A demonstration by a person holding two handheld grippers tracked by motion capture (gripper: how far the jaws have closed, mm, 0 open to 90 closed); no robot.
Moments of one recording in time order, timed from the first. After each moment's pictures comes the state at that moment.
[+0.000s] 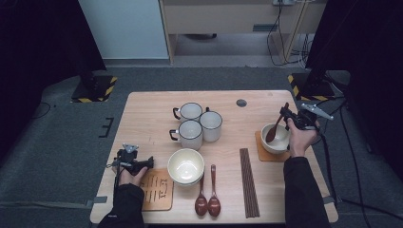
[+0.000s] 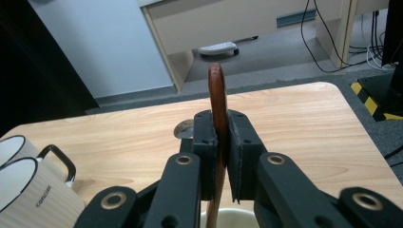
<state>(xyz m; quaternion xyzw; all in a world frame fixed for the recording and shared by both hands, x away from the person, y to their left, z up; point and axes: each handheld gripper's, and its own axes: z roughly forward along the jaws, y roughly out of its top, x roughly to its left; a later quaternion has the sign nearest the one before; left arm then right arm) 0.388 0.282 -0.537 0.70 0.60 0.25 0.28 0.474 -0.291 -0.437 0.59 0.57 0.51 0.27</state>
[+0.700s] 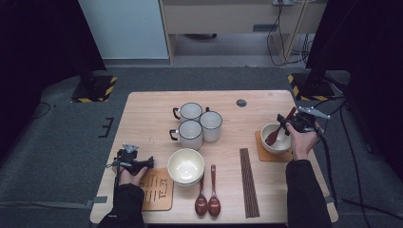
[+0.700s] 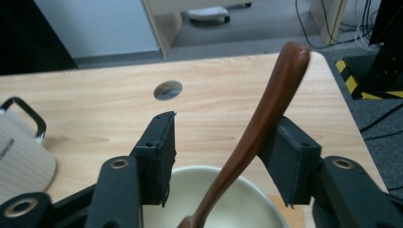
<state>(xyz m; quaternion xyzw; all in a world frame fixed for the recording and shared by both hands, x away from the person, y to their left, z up) 0.388 0.282 -0.537 0.70 0.60 0.25 0.28 0.473 -0.297 -0.448 0.59 0.62 0.44 0.27</state>
